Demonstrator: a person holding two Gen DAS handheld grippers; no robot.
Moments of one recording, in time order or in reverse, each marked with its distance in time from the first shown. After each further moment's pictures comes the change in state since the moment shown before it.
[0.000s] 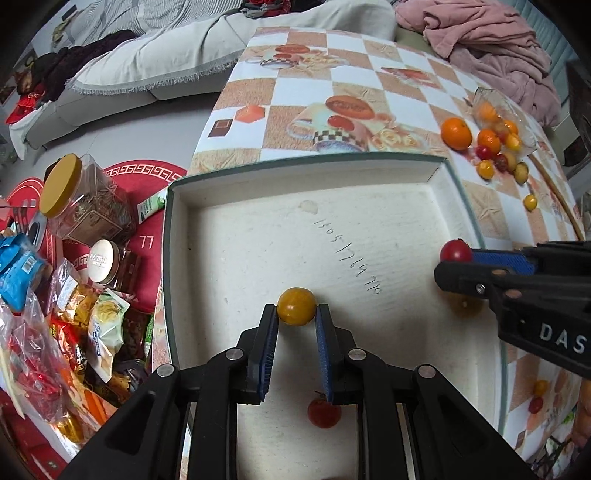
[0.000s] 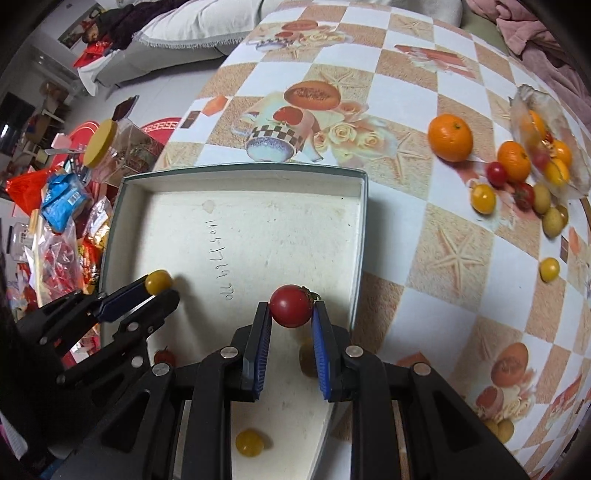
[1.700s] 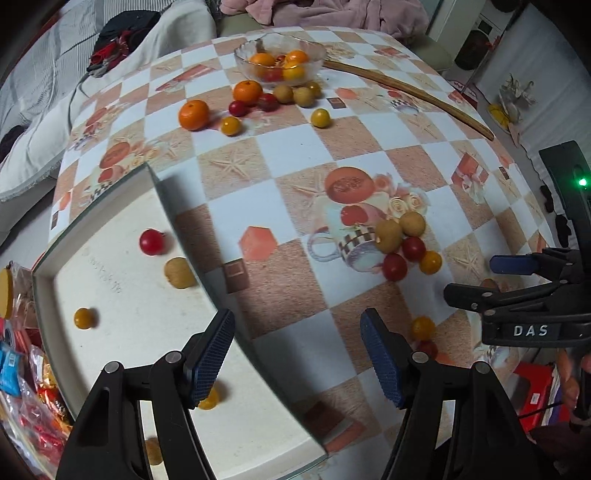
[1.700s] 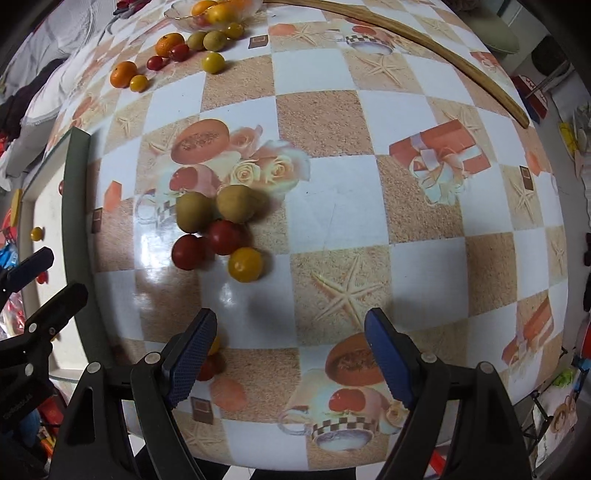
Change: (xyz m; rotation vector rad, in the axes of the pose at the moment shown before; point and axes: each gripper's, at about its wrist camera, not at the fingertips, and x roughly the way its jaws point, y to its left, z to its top) left arm -0.046 -0.197 -0.044 0.416 0.033 -0.159; right arm -0.068 -0.193 -0.196 0.449 0.026 -0.165
